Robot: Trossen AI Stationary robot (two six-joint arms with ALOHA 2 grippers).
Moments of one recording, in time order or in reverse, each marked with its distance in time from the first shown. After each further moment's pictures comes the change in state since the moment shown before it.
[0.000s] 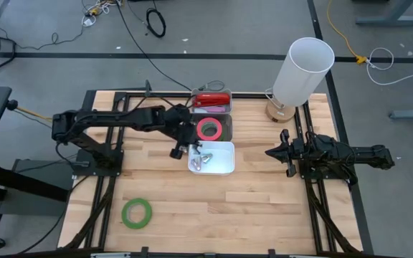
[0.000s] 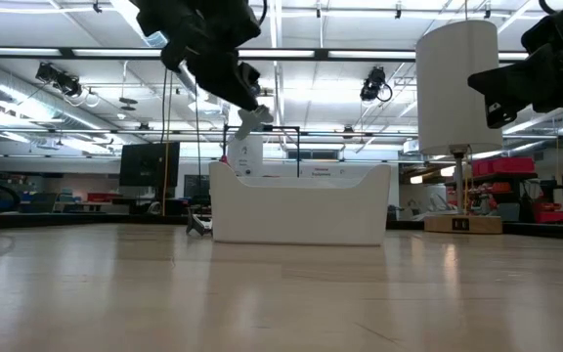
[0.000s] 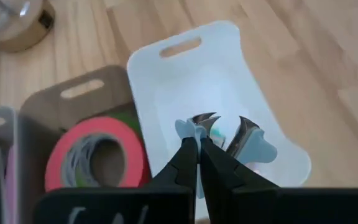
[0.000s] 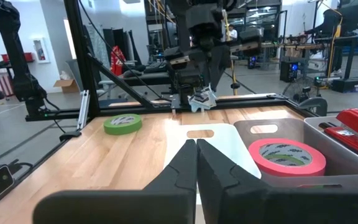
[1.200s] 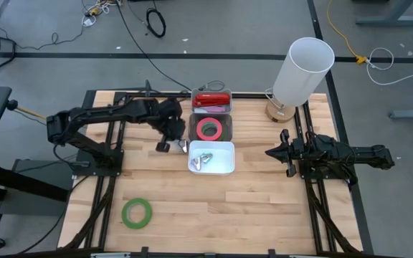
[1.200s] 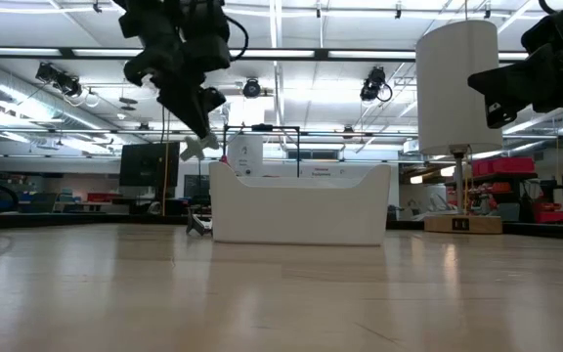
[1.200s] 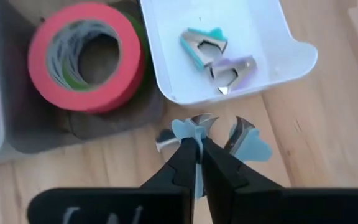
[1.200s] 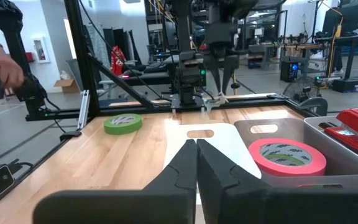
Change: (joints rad) left arm 0.132 -0.057 -0.028 -0.299 -0.005 0.062; right arm 0.000 0.000 0.000 0.000 0.000 0.000
